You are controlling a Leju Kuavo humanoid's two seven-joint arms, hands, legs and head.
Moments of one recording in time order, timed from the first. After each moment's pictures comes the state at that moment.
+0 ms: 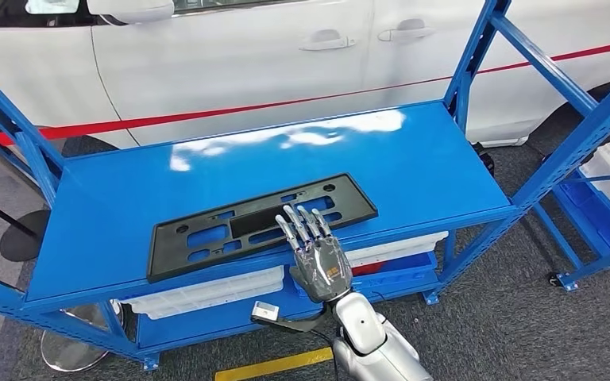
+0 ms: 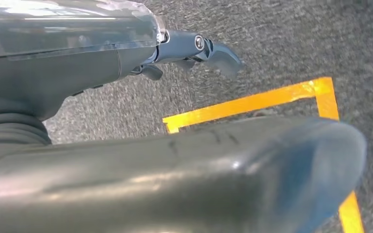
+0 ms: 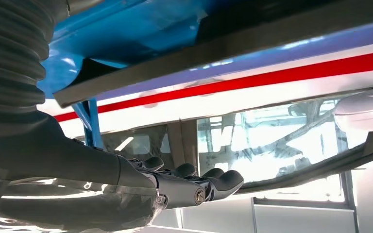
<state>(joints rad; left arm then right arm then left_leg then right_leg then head) -0.05 0.00 -0.75 -0.17 0.89 0.25 -0.45 -0.28 0.11 0.50 -0.99 1.52 -0.70 -0.15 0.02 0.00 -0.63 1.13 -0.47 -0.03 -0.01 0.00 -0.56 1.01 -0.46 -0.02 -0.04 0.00</state>
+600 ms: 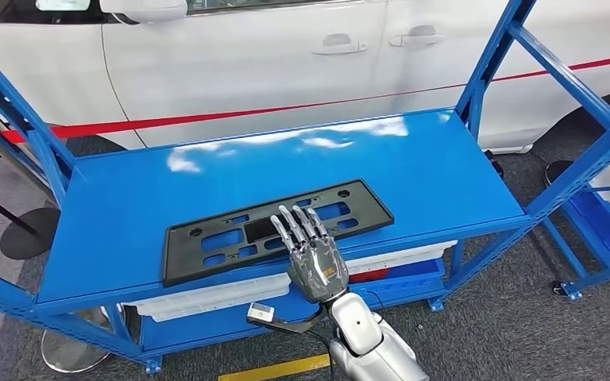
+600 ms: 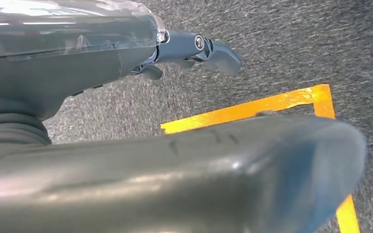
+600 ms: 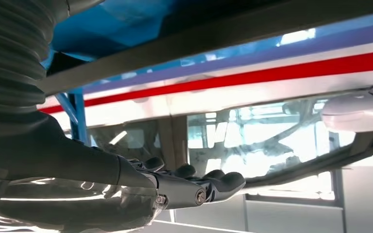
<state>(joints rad) -0.05 -0.01 -0.76 -0.16 0.87 0.23 -0.45 -0.28 0.11 0.50 -0.99 1.54 -0.70 -0.12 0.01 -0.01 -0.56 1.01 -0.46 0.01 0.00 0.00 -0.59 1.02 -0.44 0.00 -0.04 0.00</state>
